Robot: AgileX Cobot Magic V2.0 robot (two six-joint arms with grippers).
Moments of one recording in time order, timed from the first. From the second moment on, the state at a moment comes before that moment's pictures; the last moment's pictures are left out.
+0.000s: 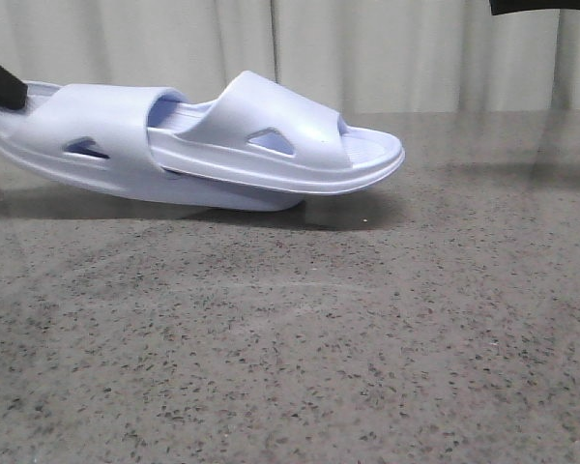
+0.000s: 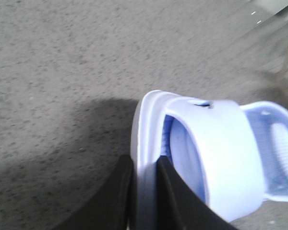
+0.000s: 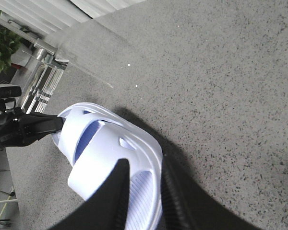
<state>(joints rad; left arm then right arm) 0.13 1.49 -0.93 -1.24 0.90 1.03 -0.25 1.63 -1.23 1.33 1.19 -1.03</state>
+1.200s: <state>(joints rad) 0.11 1.08 -1.03 -1.10 0.73 1.14 -0.21 1.35 -1.16 1.26 1.04 -1.01</state>
